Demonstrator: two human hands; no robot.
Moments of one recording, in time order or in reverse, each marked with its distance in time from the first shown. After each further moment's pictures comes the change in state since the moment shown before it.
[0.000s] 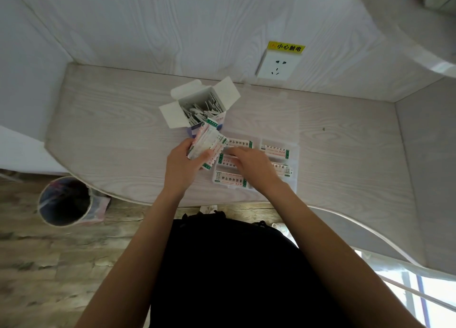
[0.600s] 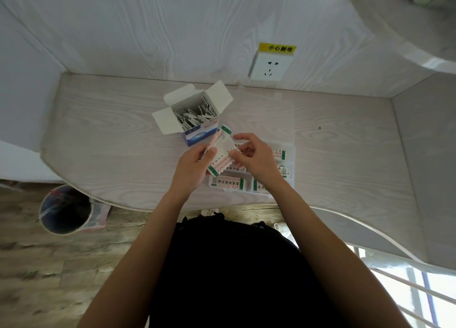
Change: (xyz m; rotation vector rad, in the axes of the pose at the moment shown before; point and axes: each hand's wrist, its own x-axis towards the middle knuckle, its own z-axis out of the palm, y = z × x) left_hand 0.003 0.009 0.018 -0.021 -0.187 -0.034; right_hand -0.006 -0.004 -0.027 0.952 0.126 0.417
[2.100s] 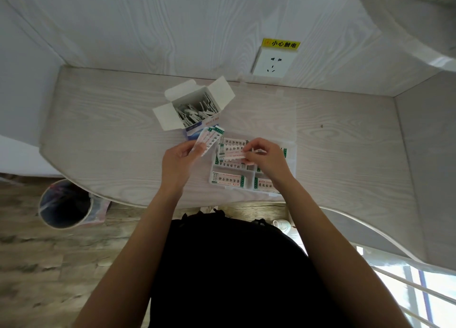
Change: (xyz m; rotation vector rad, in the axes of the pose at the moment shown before) left_hand -0.001 -0.003 -0.012 -0.197 0.228 -0.034; right_hand 0.000 0.012 -0.018 0.037 0.020 0.110
